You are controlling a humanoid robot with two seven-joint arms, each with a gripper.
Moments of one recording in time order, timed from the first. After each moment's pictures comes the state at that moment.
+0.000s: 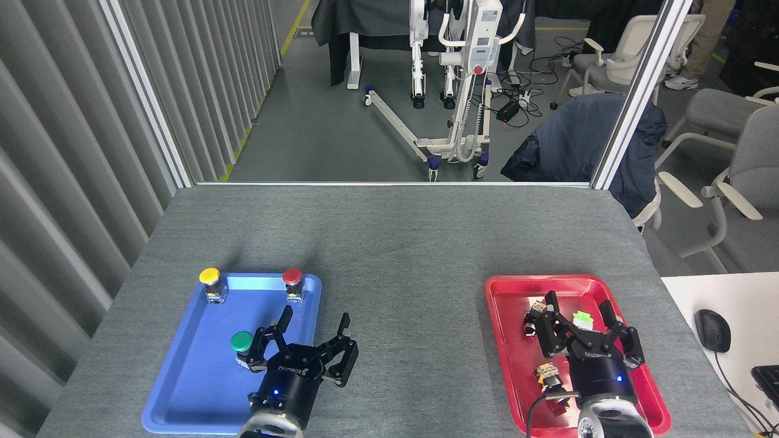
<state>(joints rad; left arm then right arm) -0.01 -0.11 -0.15 -1.62 -1.55 -0.04 0.01 -0.08 0.10 -0.25 -1.52 1.40 -0.19 -0.02</state>
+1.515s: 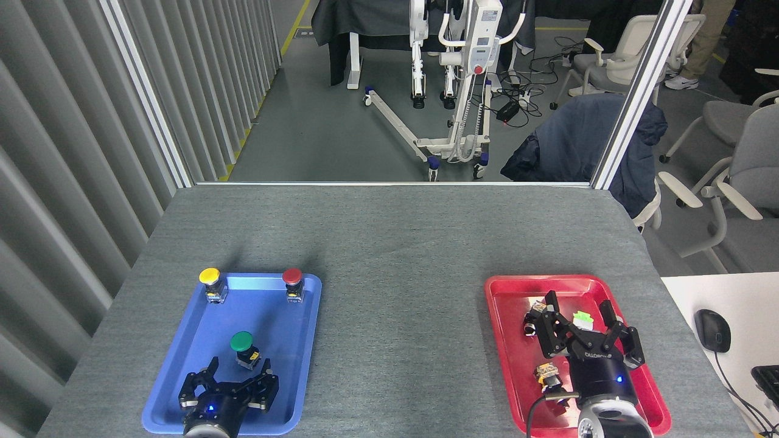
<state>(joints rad) -0.14 0.05 0.04 -1.13 -1.54 -0.05 -0.01 -0.08 0.10 -0.25 -1.52 1.40 -0.19 -0.02</state>
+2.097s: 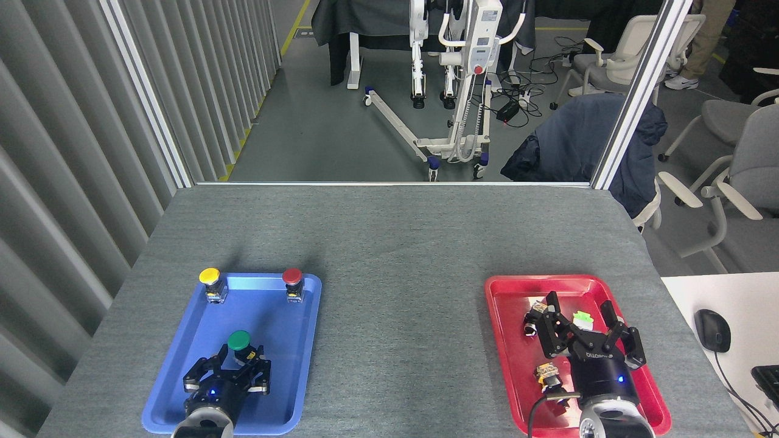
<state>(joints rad) -0.22 0.06 0.04 -1.03 -1.55 -0.05 -0.01 -0.08 0.09 -0.25 -1.52 1.40 -0.19 -0.02</state>
